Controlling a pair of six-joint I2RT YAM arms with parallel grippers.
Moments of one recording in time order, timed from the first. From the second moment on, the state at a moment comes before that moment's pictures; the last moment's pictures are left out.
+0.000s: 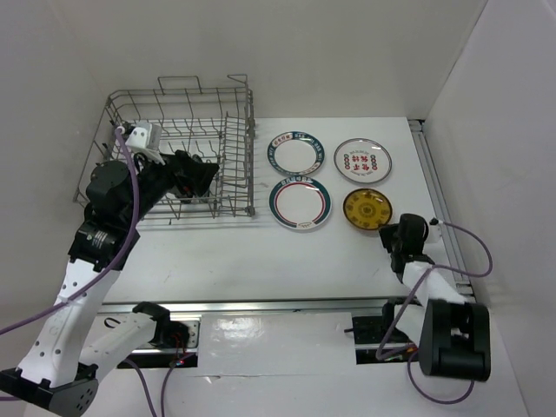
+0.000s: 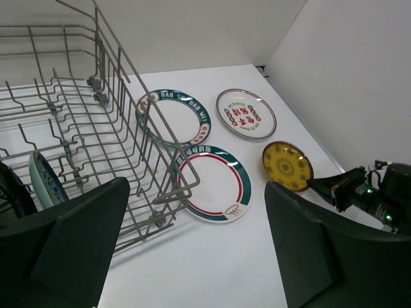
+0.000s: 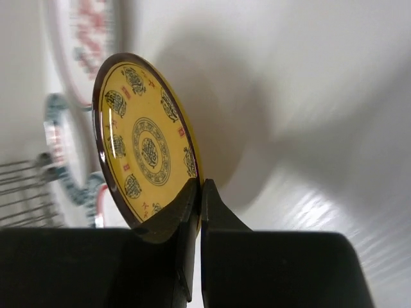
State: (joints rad) left arm -0.29 0.85 1.14 -0.33 0.20 -0.32; right arm -0.14 1.08 0.25 0.19 0.10 1.15
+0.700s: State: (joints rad) left arm -0.29 1.03 1.15 -0.33 0.47 -0.32; right arm 0.54 0.91 0.53 0.47 -0.22 0.63
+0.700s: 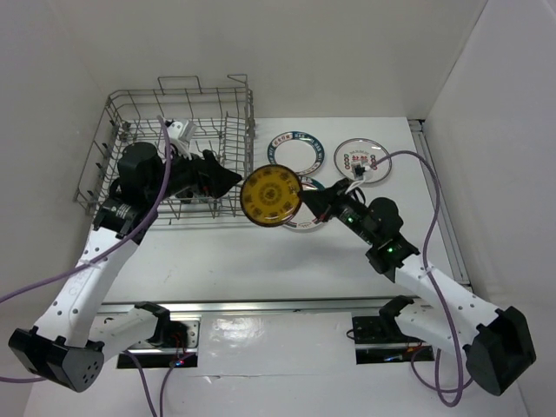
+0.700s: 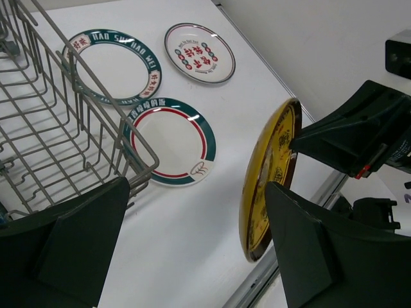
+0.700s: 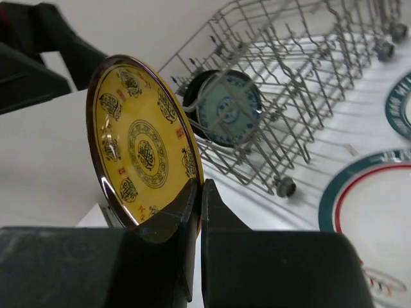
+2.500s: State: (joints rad) left arm -0.20 0.88 1.02 -0.03 -0.88 0.02; right arm 0.59 1.05 0.63 0.47 -0.20 0.49
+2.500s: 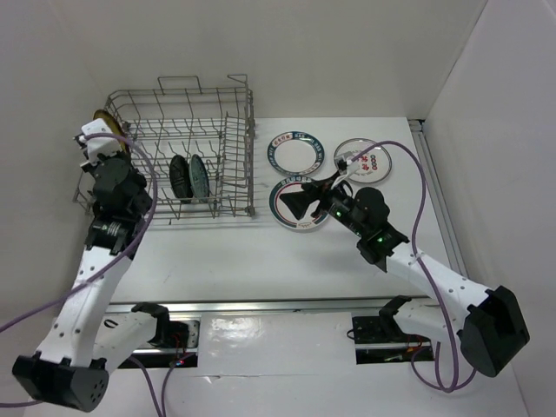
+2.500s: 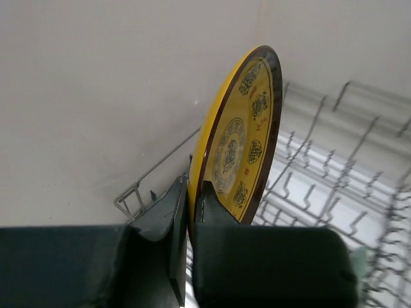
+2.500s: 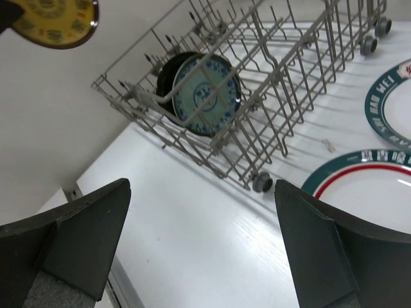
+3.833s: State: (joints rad) left arm -0.01 1.12 0.68 0.38 -0.51 -0.01; right arm 0.58 0.99 0.61 0.36 -0.30 0.43
